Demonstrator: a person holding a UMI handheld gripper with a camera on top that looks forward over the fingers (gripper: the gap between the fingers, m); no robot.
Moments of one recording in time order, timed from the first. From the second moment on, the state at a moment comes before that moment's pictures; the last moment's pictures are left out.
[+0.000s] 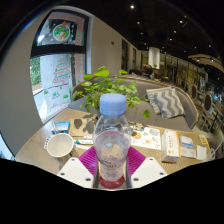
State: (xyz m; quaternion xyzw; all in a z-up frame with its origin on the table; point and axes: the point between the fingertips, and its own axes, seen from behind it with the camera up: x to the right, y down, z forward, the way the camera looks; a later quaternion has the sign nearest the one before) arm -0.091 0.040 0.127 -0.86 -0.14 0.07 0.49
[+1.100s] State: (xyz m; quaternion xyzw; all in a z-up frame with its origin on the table) arm -0.067 -0.150 0.175 -0.91 -0.07 -0.01 0.41
